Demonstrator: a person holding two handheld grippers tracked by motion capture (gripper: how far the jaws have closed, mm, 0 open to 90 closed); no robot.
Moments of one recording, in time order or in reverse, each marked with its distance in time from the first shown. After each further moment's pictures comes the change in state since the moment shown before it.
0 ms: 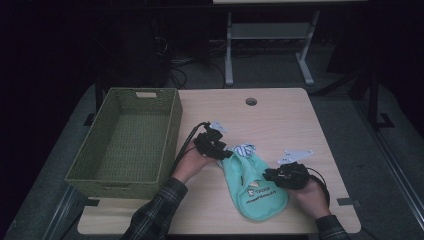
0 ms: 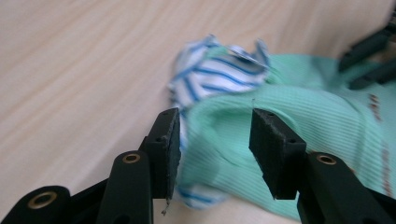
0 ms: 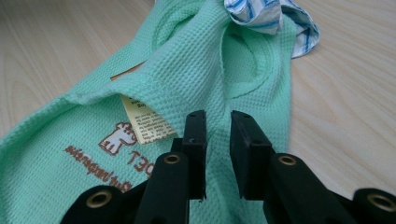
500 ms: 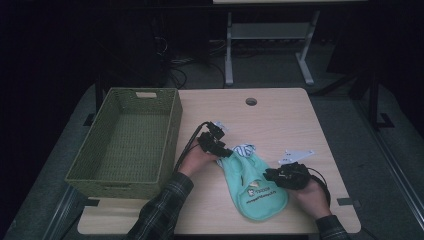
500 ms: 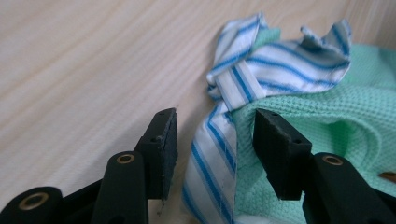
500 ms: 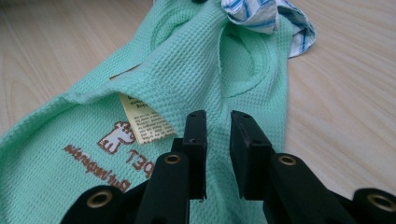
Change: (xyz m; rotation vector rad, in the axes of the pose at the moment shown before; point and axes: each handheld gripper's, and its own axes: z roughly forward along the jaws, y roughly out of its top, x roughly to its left) left arm 0.019 -0.006 0.037 0.077 -0.003 -0.047; right arm 0.000 -0.001 -0.002 -0.001 -0.006 0.005
